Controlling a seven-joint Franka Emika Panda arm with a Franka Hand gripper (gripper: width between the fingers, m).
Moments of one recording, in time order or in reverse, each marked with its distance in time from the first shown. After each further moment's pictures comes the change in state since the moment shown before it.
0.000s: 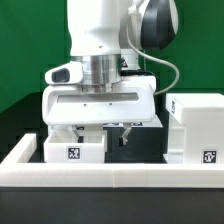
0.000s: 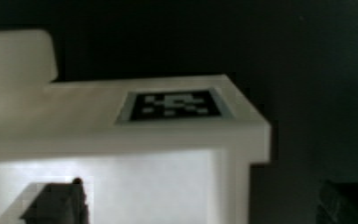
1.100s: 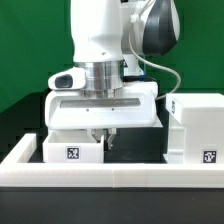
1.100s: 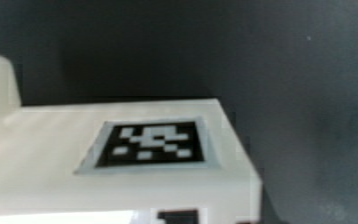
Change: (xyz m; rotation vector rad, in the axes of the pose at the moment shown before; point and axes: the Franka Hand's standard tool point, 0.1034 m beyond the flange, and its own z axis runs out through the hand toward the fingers) arm -0.002 -0.003 0.006 -0.003 -0.003 -0.006
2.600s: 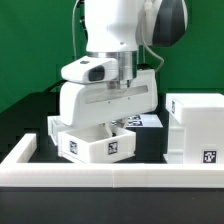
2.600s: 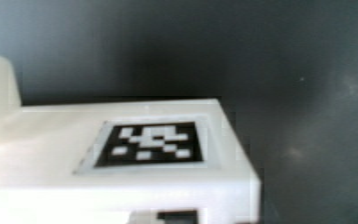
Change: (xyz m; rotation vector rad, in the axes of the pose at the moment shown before) arm 0.000 -0.027 -0.016 -0.009 -0.032 -0.770
